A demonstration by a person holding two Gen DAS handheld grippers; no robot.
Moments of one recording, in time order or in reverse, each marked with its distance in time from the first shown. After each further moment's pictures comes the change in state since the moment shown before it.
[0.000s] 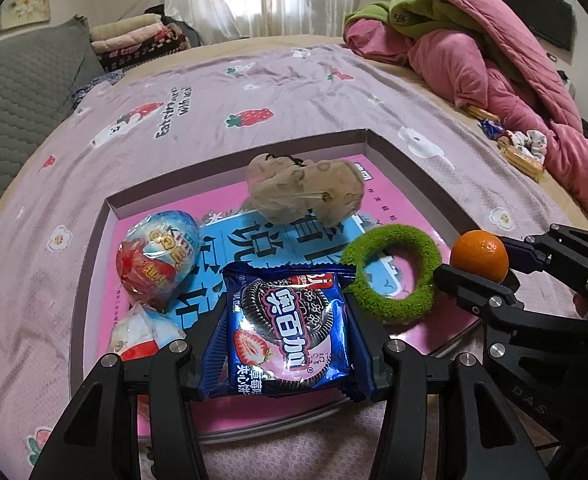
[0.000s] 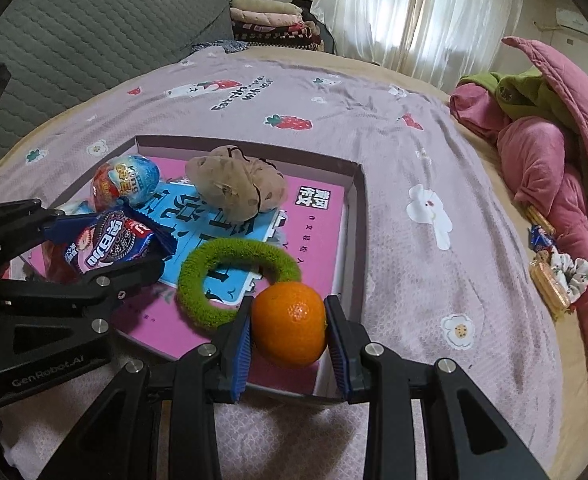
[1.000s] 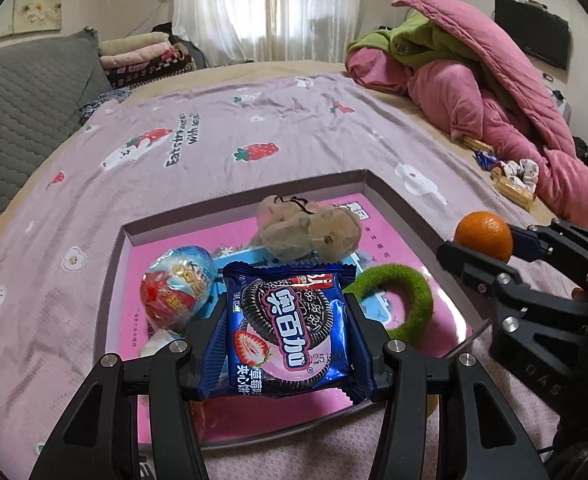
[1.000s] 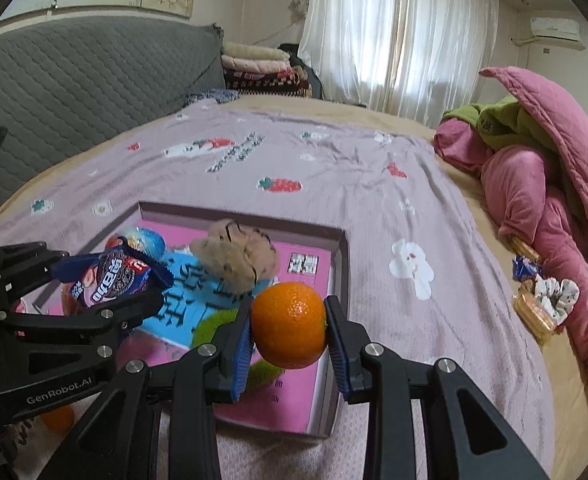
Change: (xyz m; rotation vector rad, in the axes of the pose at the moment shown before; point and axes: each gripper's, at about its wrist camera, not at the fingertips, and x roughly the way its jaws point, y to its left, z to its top) left arm -0.026 0.006 0.010 -0.018 -0.091 -0.013; right arm -0.029 -0.003 0.020 0.027 -0.146 -0.026
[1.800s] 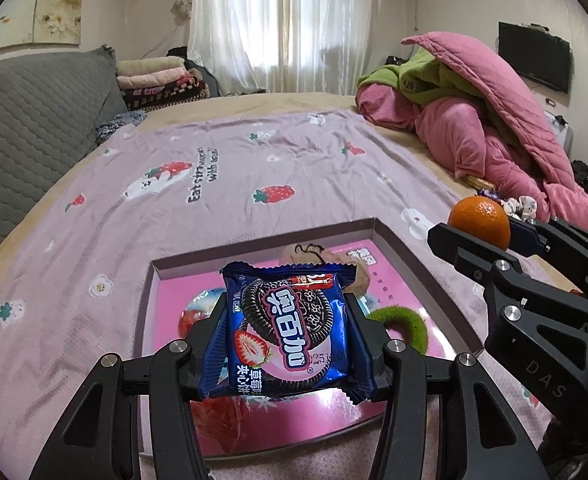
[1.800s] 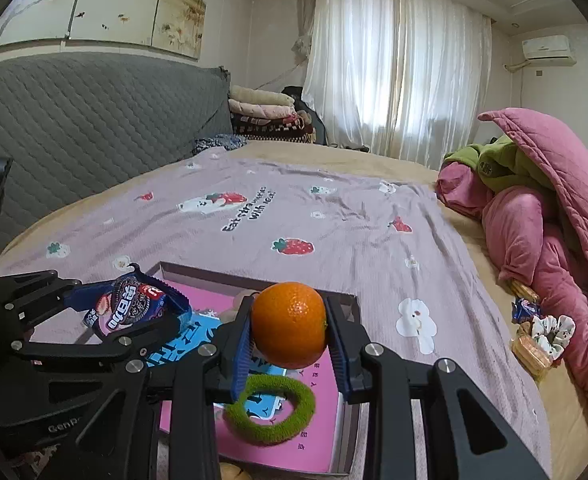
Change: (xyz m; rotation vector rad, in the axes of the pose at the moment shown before) left arm -0.033 0.015 0.020 -0.036 -0.111 0.024; right arm -0.033 0.015 0.034 0.010 -0.185 0.018
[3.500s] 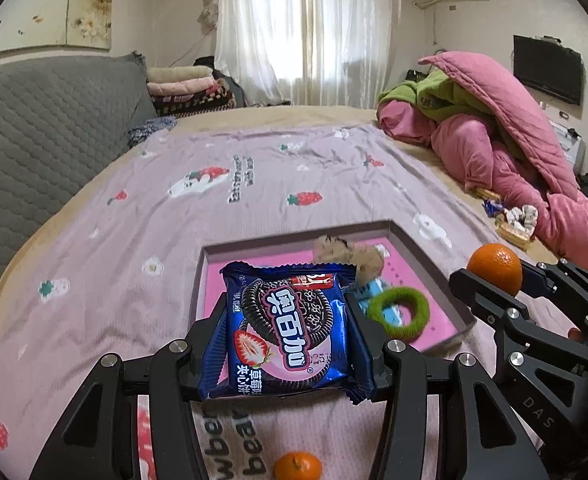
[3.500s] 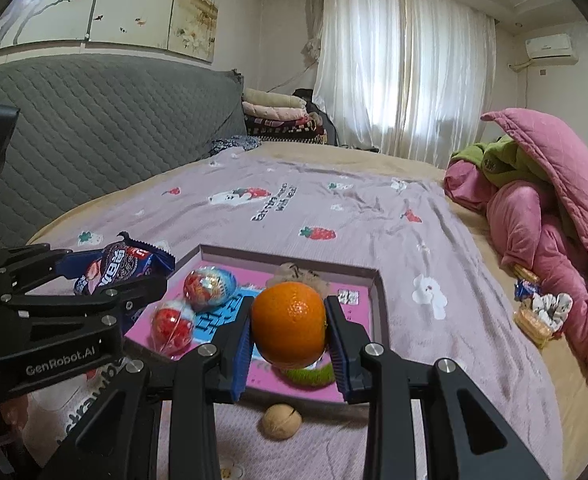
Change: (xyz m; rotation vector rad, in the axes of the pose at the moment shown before) left arm -0.077 0.022 -0.025 -0.038 -0.055 0.074; right arm -0.058 0.033 -0.025 0.004 -0.024 0.030
